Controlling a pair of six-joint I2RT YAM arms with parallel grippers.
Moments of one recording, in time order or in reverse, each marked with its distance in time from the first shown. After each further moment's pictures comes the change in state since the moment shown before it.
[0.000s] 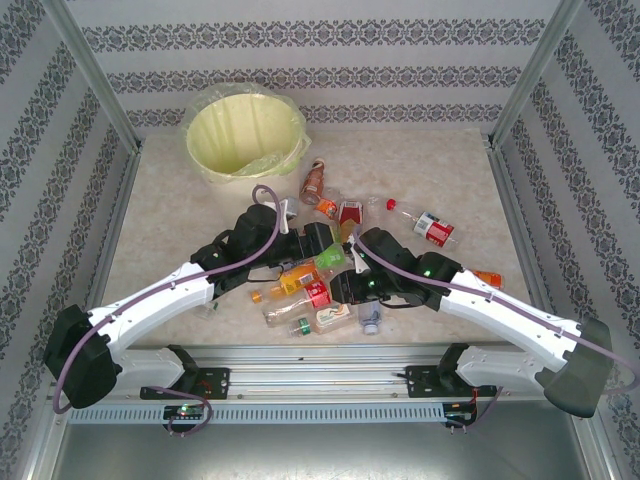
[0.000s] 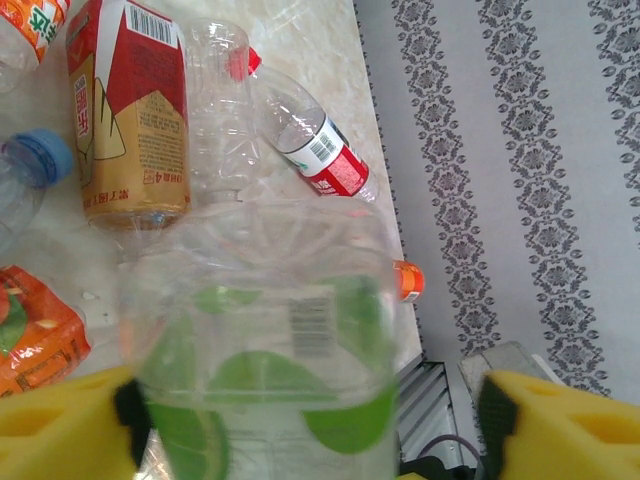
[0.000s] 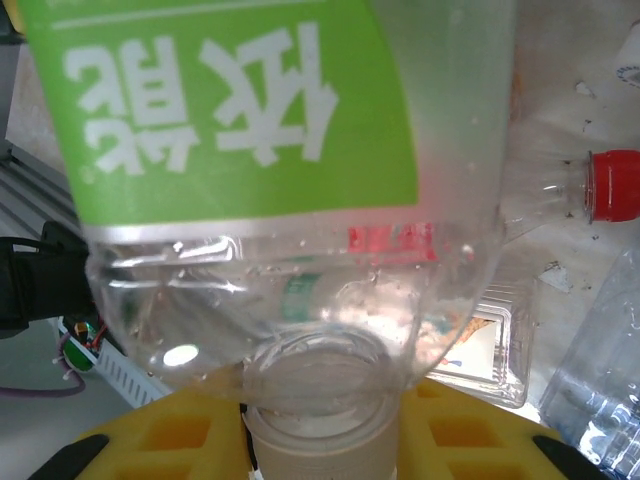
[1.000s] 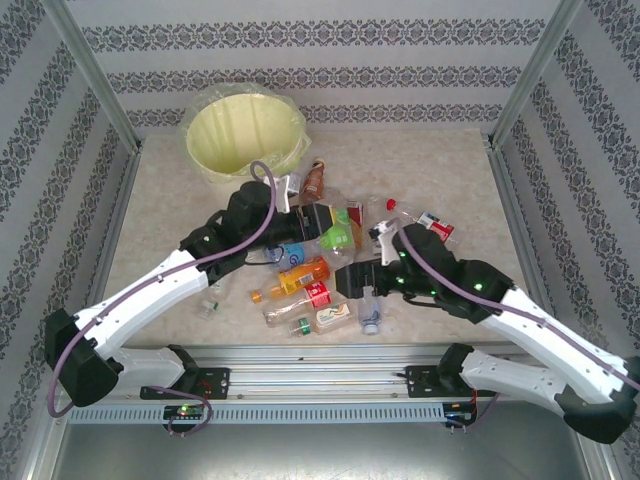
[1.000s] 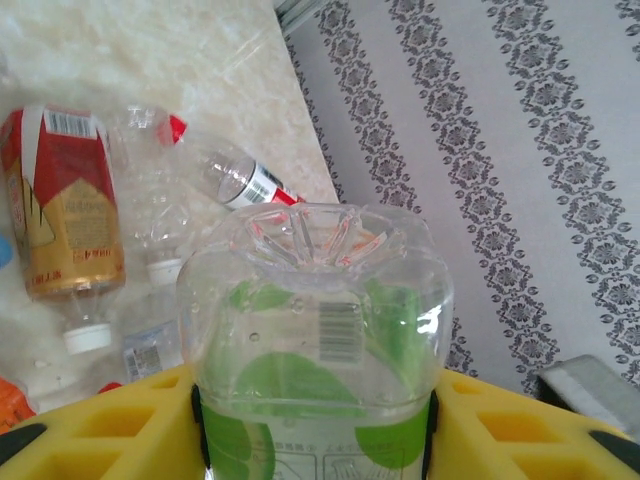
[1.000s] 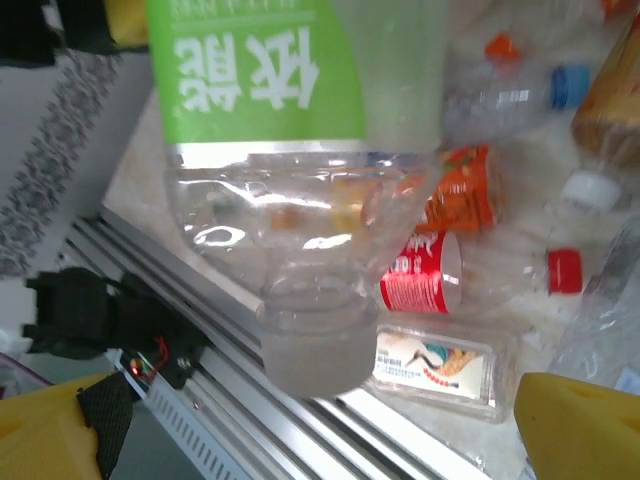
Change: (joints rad) left arm 0.012 0.018 0.260 -0.165 0.016 0.113; right arm -0.028 -0.230 0.093 -0.061 0.072 -0.056
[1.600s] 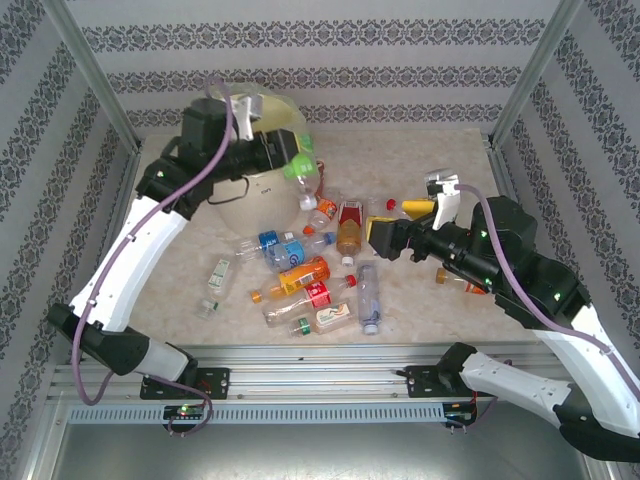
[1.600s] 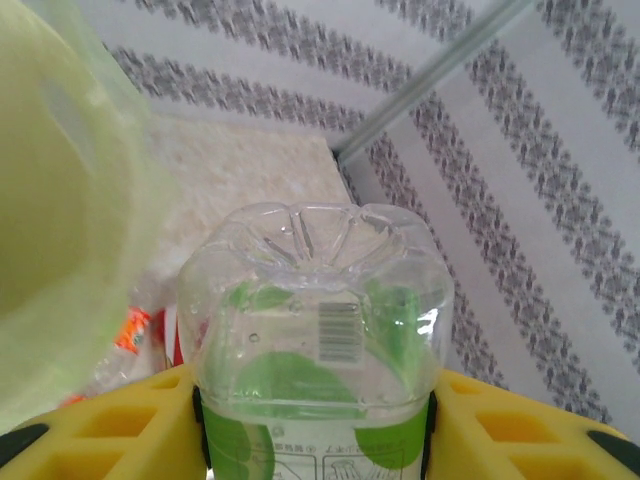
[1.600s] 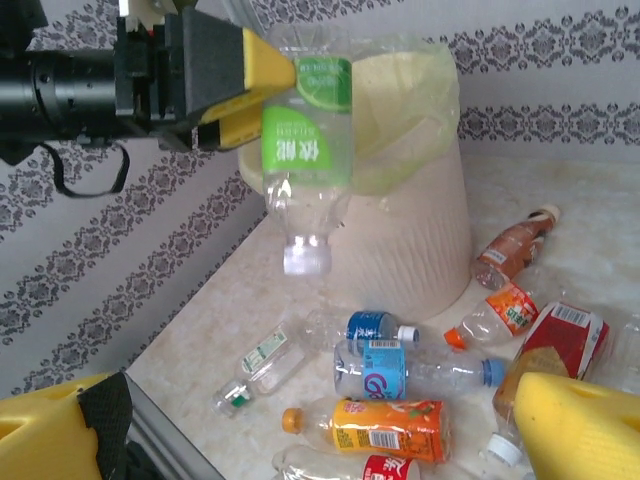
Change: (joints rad) left arm 0.299 0.207 0.638 -0.441 0.047 0.246; right arm -0.111 -0.024 0.347 0.012 0.100 -0.230
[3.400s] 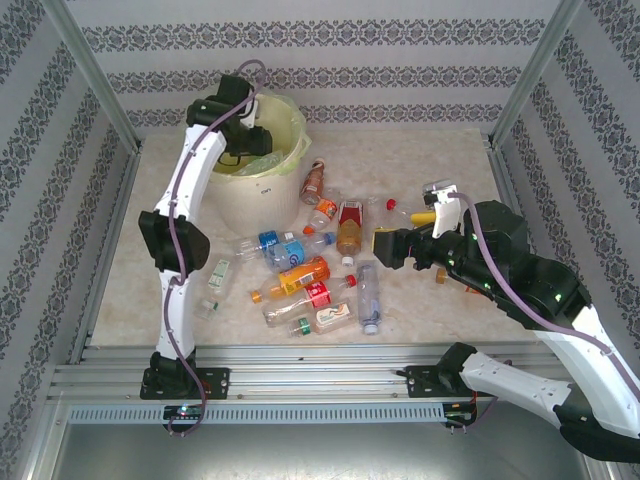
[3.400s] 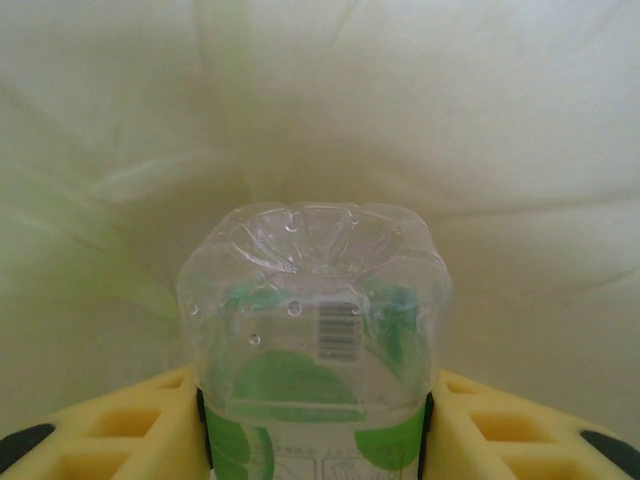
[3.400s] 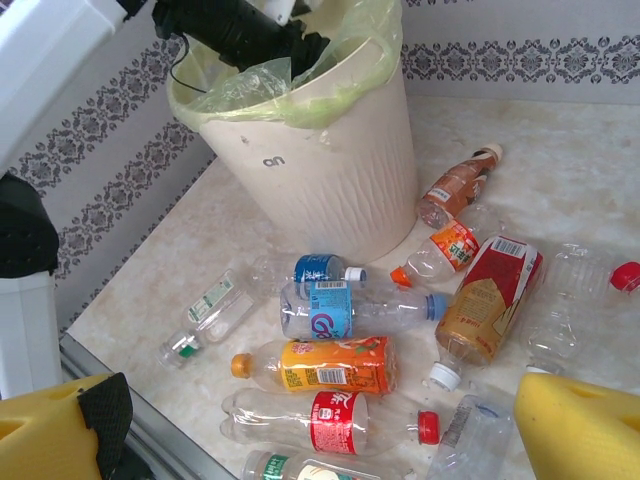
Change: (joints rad) left arm 0.216 0.806 0.729 -0.555 -0.202 0.402; right arm 0.000 -0.014 -0.010 -0.151 0.060 -0.013
